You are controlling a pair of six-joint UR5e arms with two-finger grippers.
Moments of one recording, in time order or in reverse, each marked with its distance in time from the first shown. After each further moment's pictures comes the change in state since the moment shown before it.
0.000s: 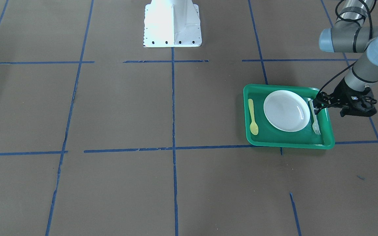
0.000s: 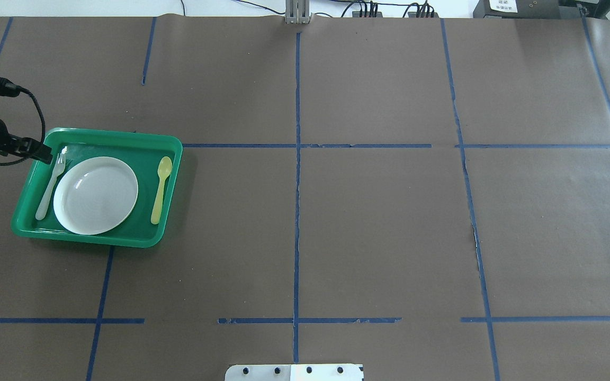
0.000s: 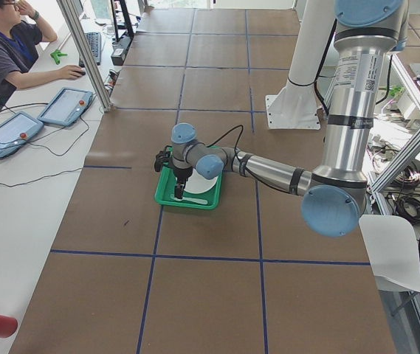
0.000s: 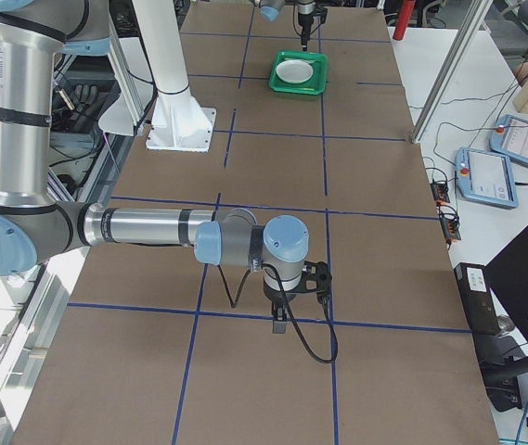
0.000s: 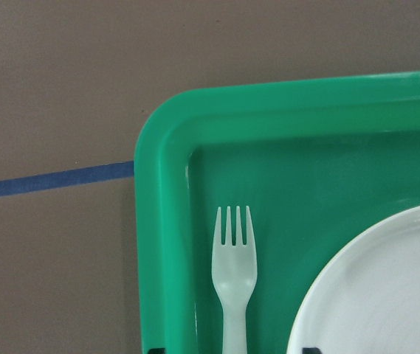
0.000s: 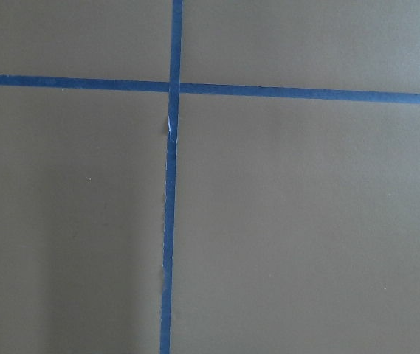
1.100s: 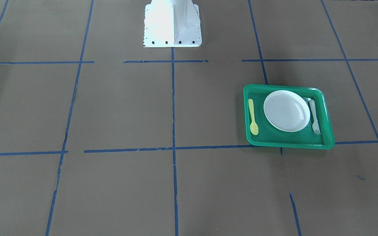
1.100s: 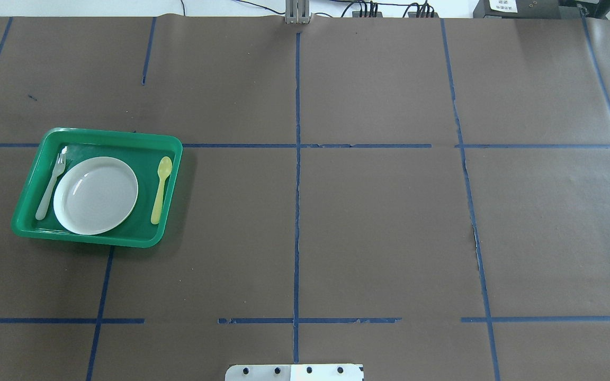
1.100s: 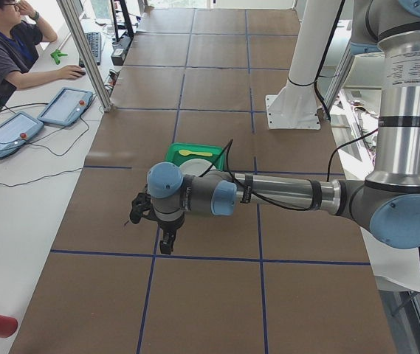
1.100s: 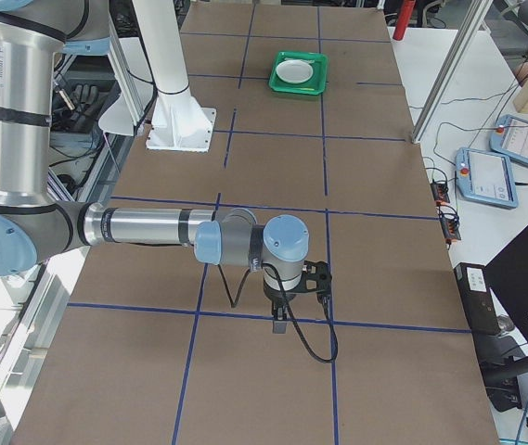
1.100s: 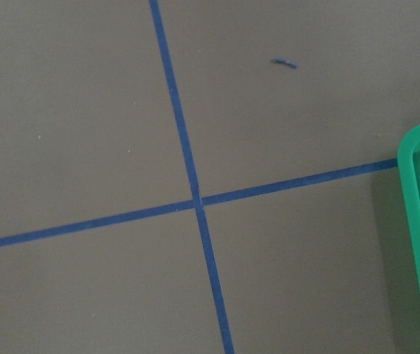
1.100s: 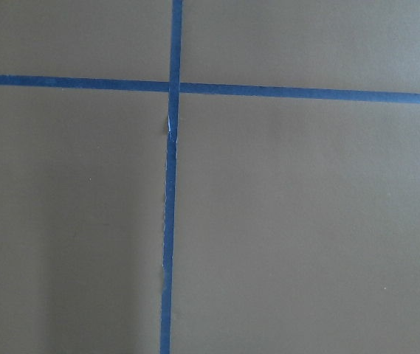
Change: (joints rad) left arm -0.505 0.125 0.089 0.300 -0.269 0.596; right arm 0.000 0.000 -0.001 0.000 0.000 0.000
